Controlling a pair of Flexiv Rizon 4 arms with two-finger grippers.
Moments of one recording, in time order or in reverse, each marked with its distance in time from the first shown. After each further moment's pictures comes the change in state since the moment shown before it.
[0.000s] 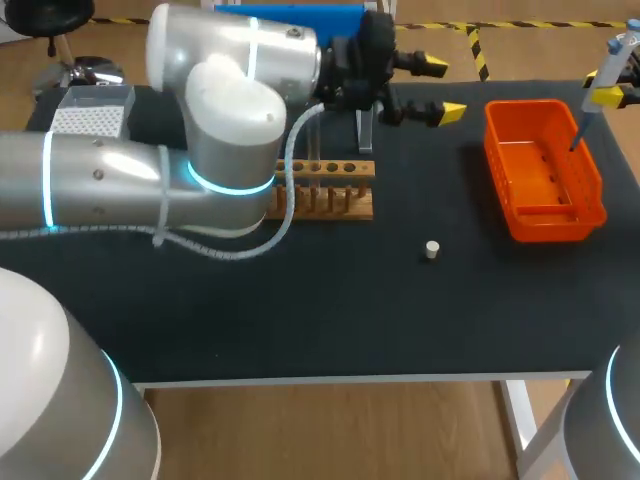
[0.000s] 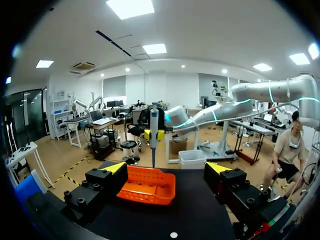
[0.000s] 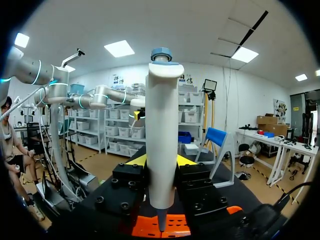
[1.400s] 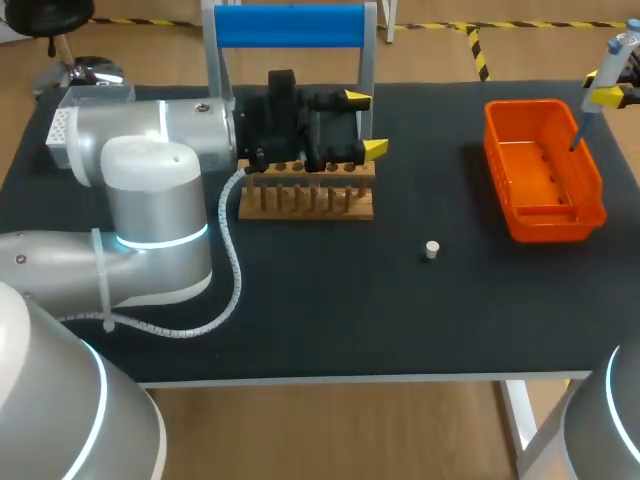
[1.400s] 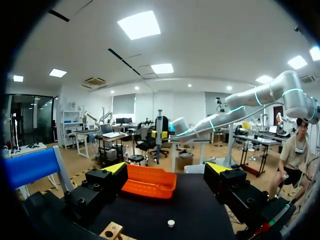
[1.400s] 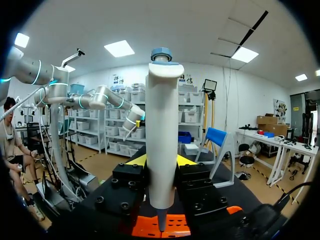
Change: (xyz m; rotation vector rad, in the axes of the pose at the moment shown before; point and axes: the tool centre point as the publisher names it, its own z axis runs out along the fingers) left arm 0.015 0.051 -0.086 0.178 -0.076 -0.013; right arm 0.000 0.000 0.000 0.000 0.000 0.000
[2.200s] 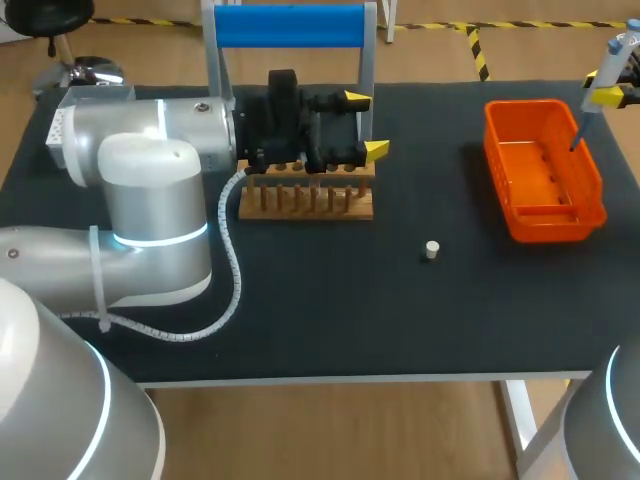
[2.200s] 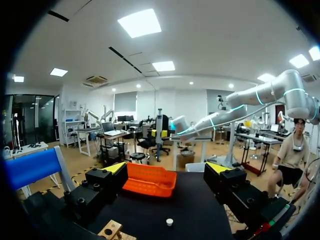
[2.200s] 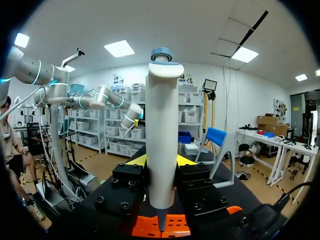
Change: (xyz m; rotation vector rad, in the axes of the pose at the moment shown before) left arm 0.007 -0.004 -0.002 -0.022 -0.014 0.000; right arm 0.000 0.000 0.000 0.000 0.000 0.000
